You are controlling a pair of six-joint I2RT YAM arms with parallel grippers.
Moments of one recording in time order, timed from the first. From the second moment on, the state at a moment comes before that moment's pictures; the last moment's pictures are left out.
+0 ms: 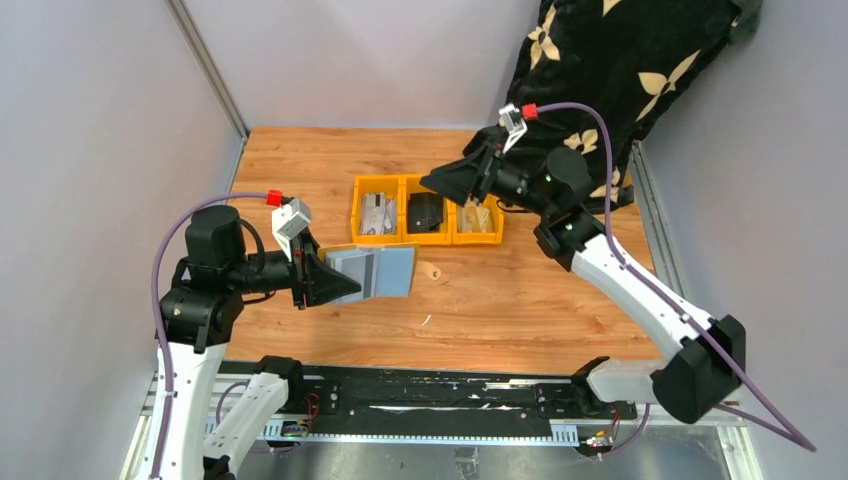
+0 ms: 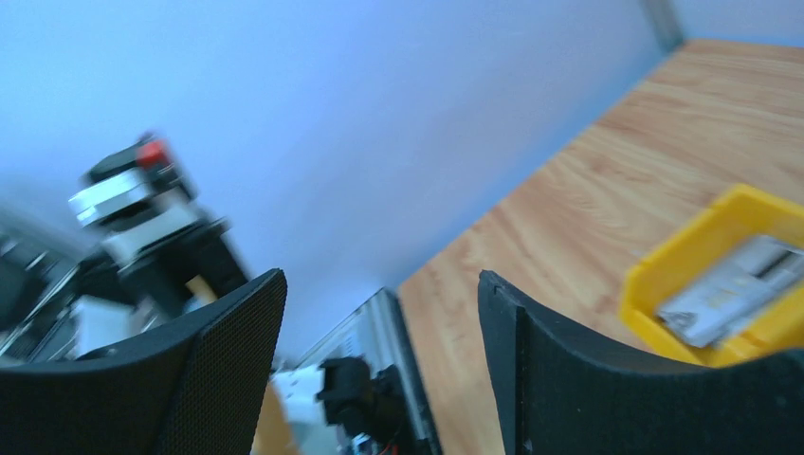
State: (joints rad) left arm -0.14 0.71 1.14 -0.87 1.13 -0.01; right arm 0.57 1.32 1.18 0.30 -0.54 0.77
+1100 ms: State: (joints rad) left arm -0.14 0.75 1.14 -0.89 1.14 -0.01; right arm 0.94 1.26 1.04 0.29 -0.61 0.66
